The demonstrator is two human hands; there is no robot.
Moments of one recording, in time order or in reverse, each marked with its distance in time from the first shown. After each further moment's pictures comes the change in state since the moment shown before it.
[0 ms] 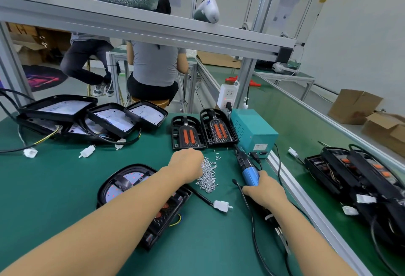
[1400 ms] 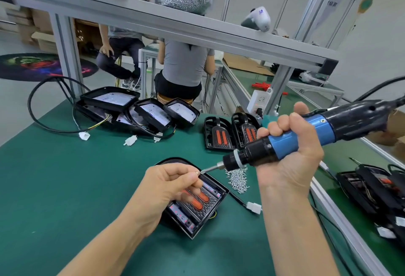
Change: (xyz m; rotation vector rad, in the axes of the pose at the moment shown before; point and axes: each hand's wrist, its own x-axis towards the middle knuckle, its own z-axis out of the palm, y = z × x) left_hand -0.169 -0.050 -0.029 -1.735 0.294 -0.120; right_hand -0.138 -0.149 -0.065 2.180 0.002 -0.680
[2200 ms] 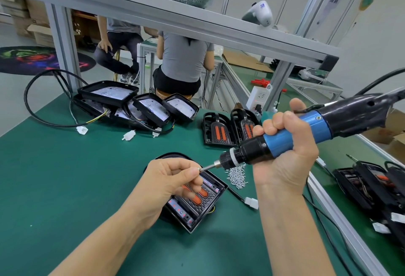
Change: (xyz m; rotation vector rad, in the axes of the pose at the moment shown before) left_hand -0.001 0.001 0.001 0.028 -0.038 0.004; right_hand -0.007 0.005 0.002 -0.047 -0.045 -0.013
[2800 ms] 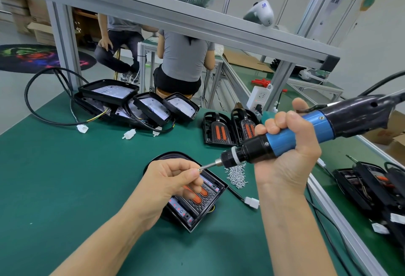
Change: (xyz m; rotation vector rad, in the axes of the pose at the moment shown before) left_hand -0.002 -0.005 -0.002 -0.011 -0.009 0.017; right_hand 0.001 -0.001 -0.002 0.009 -0.005 0.000
